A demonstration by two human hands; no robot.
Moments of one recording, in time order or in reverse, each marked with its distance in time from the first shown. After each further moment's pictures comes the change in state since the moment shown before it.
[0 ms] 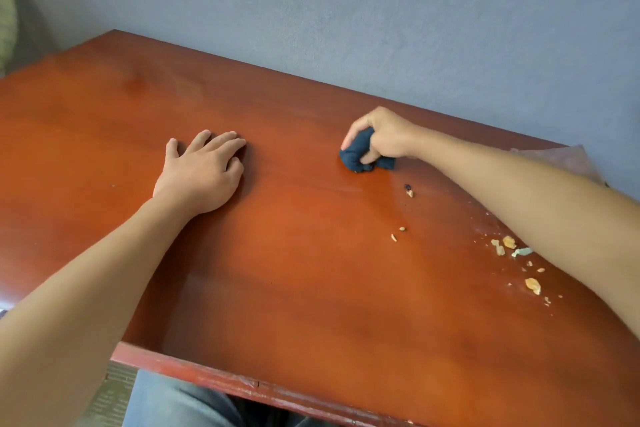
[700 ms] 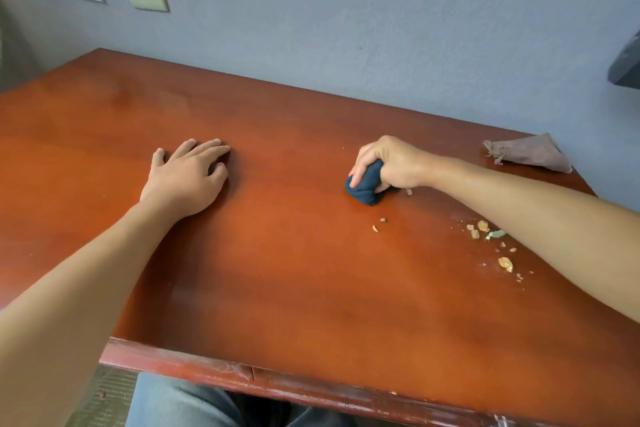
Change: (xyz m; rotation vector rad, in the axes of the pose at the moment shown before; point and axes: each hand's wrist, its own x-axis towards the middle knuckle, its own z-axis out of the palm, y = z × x) left_hand 0.001 -0.004 0.000 -0.054 -0.007 -0.015; right_hand -0.074 0.019 0.012 -0.010 -0.048 -0.083
